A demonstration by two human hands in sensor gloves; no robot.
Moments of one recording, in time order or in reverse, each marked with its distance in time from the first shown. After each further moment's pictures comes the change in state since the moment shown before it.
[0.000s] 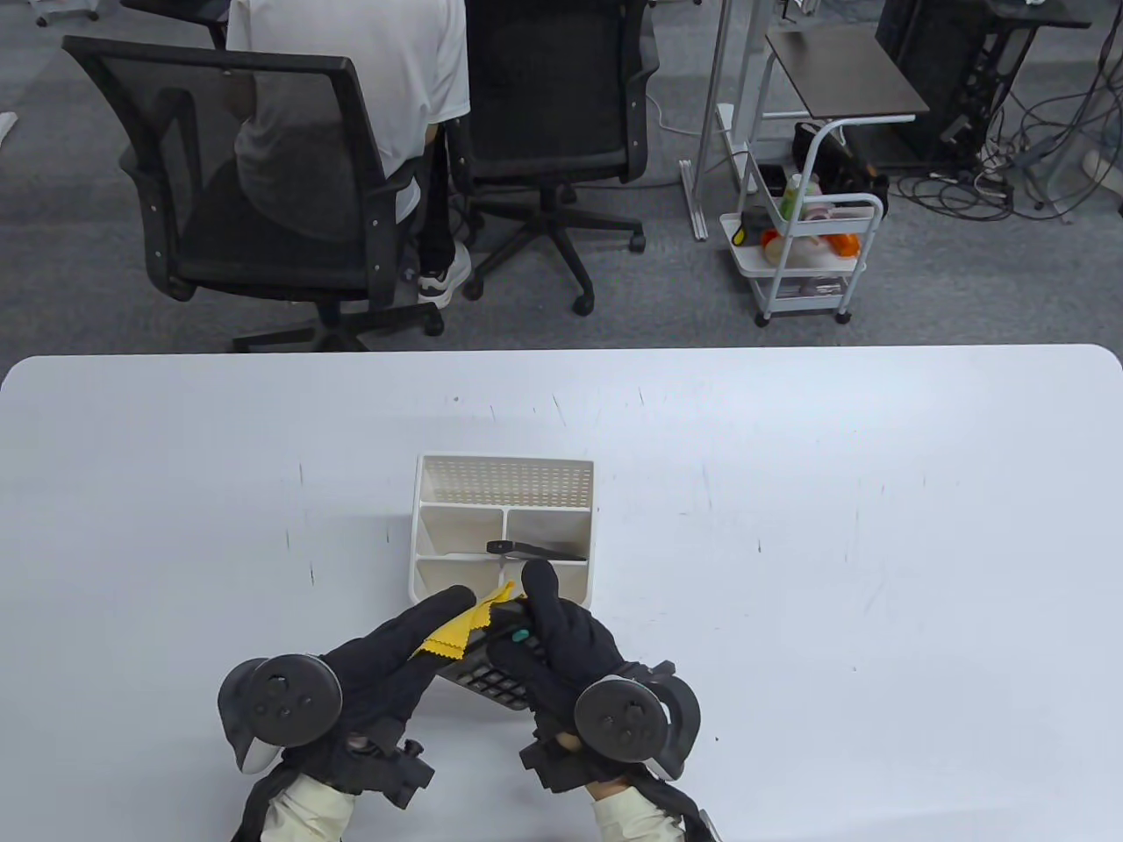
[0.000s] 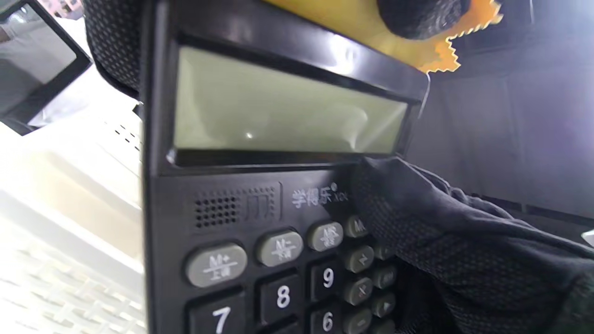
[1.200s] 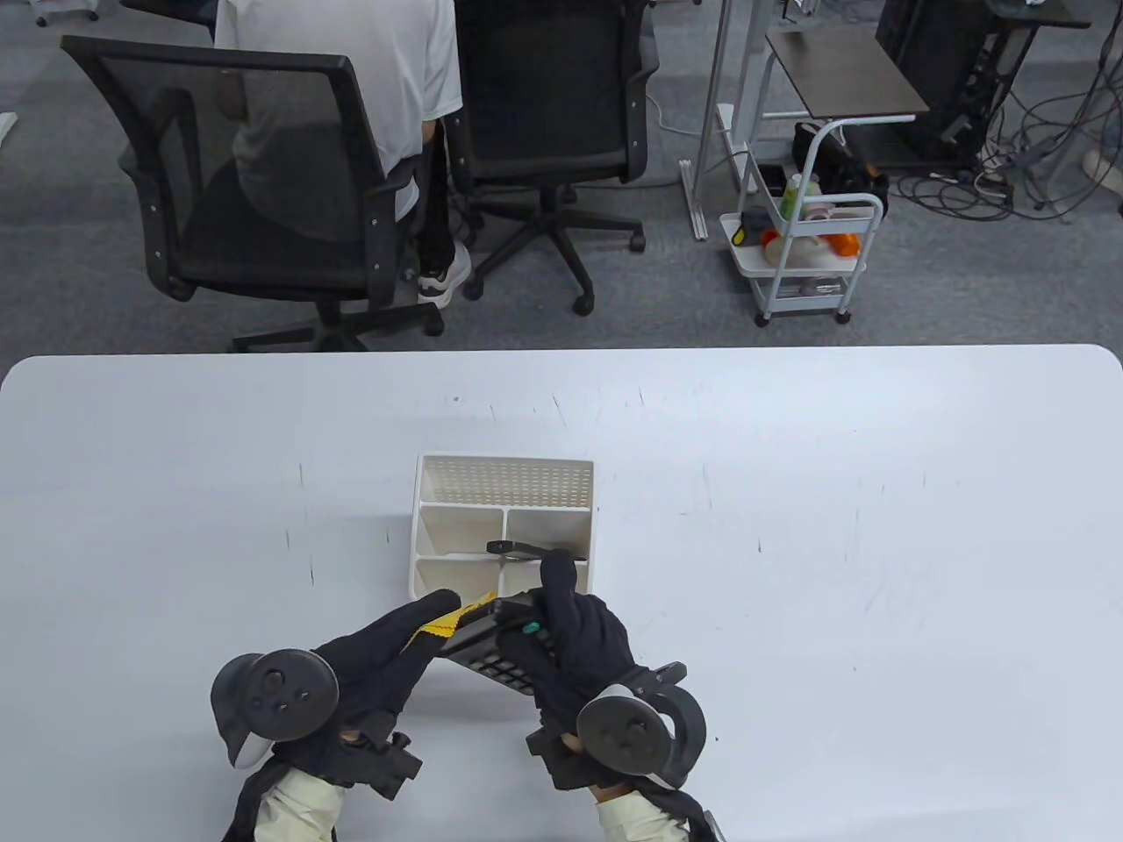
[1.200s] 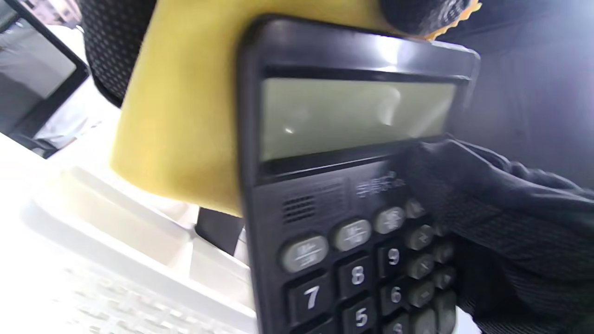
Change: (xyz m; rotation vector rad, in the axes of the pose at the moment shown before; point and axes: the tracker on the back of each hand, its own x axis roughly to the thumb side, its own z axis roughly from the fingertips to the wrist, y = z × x) left_hand -0.005 0.000 -0.002 -0.036 -0.038 -0.059; right_hand 0.012 -0.005 0.001 -0.040 -0.103 0.127
